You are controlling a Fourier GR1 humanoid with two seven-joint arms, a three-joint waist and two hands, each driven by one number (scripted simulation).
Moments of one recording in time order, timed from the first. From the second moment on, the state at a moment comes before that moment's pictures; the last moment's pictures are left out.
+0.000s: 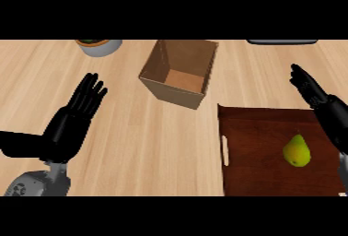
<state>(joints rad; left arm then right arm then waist) -0.14 0.31 -0.19 -1.67 0.42 0.09 0.03 -0.18 -0.53 0.08 -1.67 -0.10 0.08 0.10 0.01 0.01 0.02</state>
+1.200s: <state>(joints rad) -0.22 0.47 -0.20 -1.53 0.10 -0.01 -0.10 0.24 -0.78 -0.39 -1.57 -0.05 0.13 0.03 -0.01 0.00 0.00</state>
